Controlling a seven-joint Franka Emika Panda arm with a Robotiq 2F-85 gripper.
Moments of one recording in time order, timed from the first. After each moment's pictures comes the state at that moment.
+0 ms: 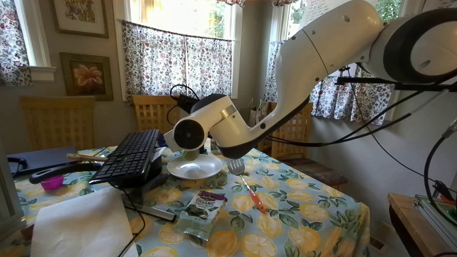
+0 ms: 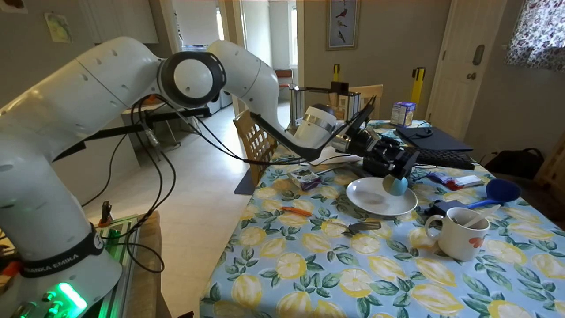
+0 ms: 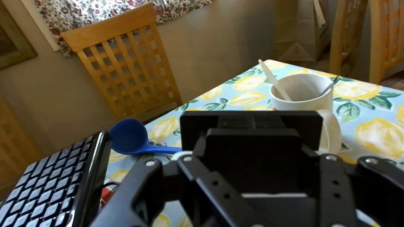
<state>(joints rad) 0.22 1.06 -0.17 -1.13 -1.52 2.10 -0.67</state>
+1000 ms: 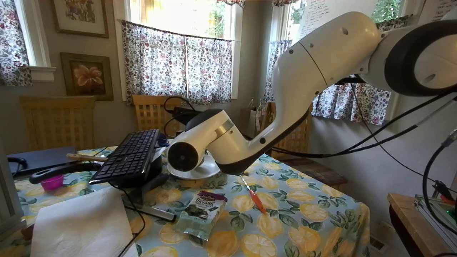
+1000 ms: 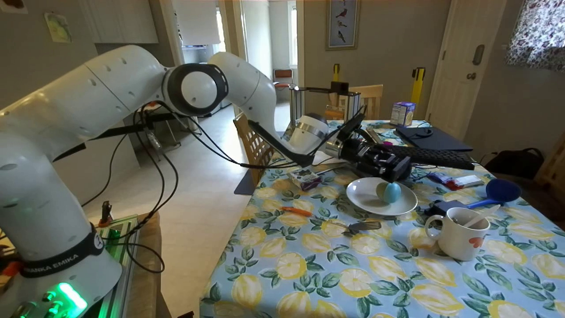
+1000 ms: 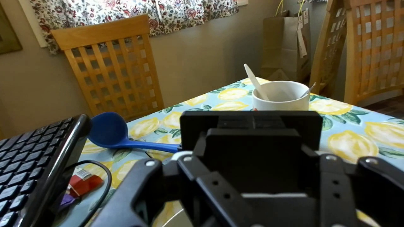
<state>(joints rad) 0.25 1.12 -0.15 -1.10 -1.55 1.96 -0.74</state>
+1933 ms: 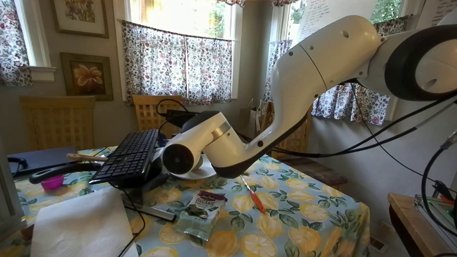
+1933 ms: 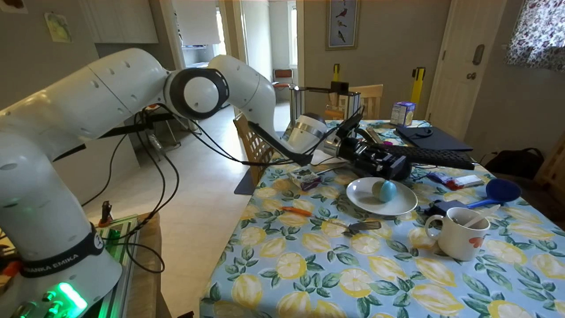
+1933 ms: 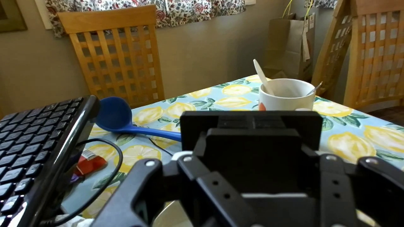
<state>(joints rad) 0.25 1.14 -0.12 -1.06 -1.55 1.95 -0.84</state>
